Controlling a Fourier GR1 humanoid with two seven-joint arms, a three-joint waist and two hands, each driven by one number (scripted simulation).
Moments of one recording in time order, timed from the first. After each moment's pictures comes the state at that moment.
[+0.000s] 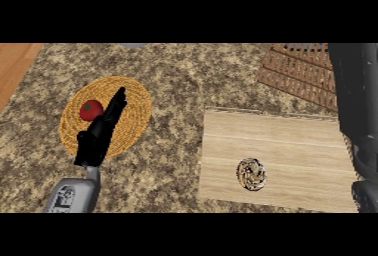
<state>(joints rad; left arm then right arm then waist) -0.18 0.06 -0.03 -1.45 -0.16 -0.02 0.04 -1.15 -0.28 -0.18 -1.17 1.55 -0.11 0.98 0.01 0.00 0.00</state>
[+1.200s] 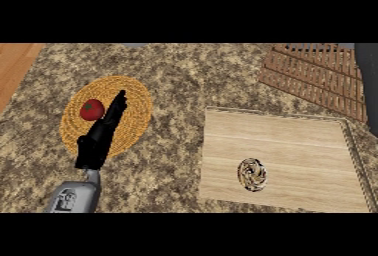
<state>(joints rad) -0.16 0.05 -0.03 -1.45 -0.17 -0.02 0.02 -1.11 -0.41 -0.35 -0.79 1.24 -0.73 0.59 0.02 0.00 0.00</state>
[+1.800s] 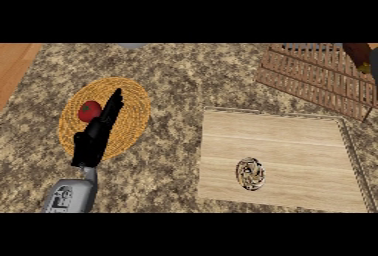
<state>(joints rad) -0.18 0.07 -0.01 -1.43 -0.16 -0.02 0.02 -1.04 -0.45 -0.35 -0.82 1.43 -0.65 0.86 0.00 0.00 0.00</state>
